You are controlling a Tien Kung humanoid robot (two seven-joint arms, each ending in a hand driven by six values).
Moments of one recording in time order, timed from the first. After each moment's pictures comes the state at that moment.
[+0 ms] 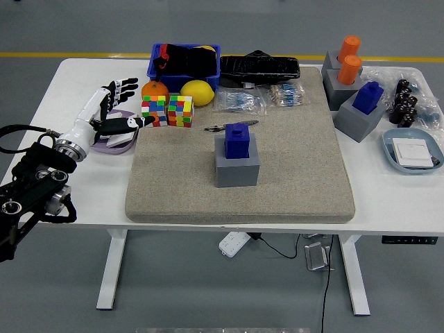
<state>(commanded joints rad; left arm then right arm) -0.67 0.37 -0.60 -0.94 0.79 0.24 -0.31 0.10 -0.37 1.94 0.18 -1.63 0.15 -0.26</state>
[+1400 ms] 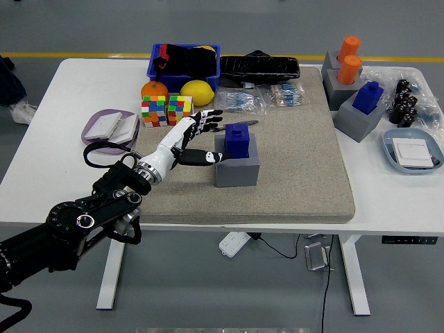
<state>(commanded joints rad) -0.74 0.15 -0.40 -0.89 0.74 0.26 -0.34 0.08 -0.34 1.91 0.18 -1.60 0.16 -0.25</state>
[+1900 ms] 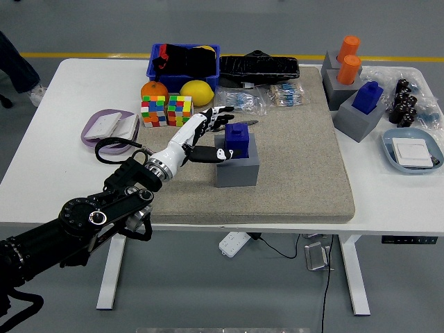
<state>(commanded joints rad) -0.77 0.10 -0.38 -0.86 0.74 0.27 -0.33 0.08 -0.33 1.91 0.18 -1.60 0.16 -0.25</state>
